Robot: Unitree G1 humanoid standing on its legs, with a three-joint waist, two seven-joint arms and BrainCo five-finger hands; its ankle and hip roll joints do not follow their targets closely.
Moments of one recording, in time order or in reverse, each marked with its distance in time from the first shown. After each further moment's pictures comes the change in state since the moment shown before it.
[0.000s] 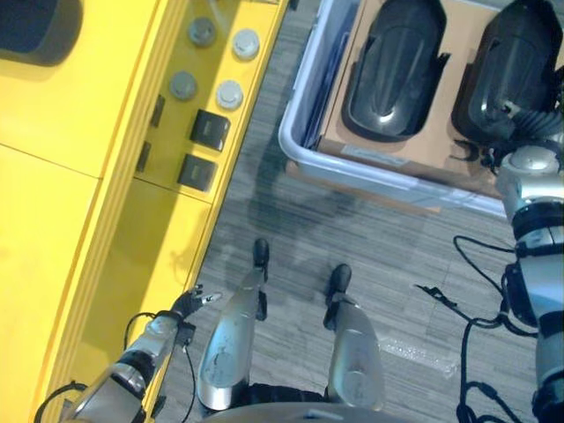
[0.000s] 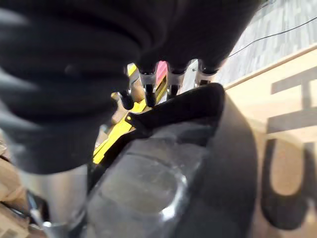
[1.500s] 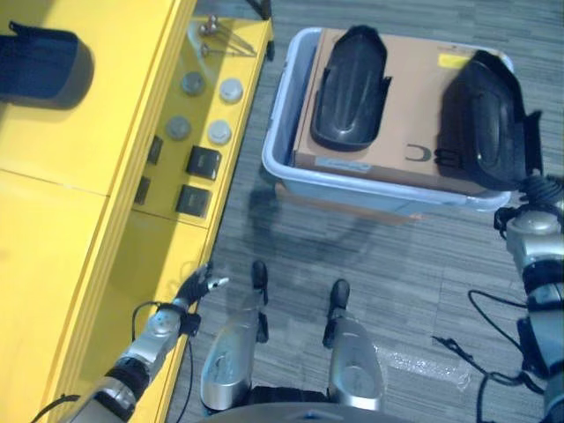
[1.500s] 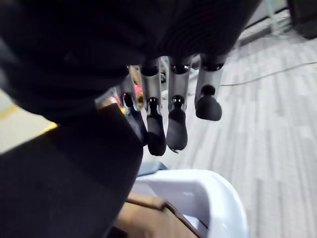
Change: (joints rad) left arm 0.117 0.081 0.017 -0.413 -0.017 -0.128 0.075; right arm 0.432 -0.065 -0.124 -0.251 -0.172 0.067 -0.034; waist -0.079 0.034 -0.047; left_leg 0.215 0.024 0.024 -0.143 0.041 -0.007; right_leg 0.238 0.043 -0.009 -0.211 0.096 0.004
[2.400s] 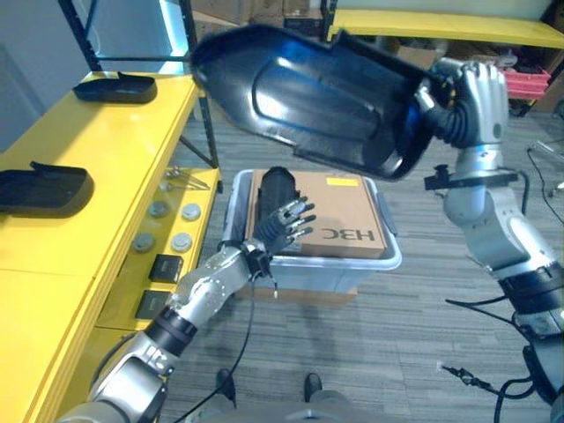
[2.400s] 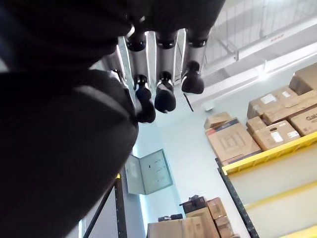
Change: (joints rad) left arm -0.255 -0.186 0.005 -0.560 -0.611 0.506 -0.062; right arm 0.060 -0.009 0.130 -0.844 -0.674 -0.100 -0.073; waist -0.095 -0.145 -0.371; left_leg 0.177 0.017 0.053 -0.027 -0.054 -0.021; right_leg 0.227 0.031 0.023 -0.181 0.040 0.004
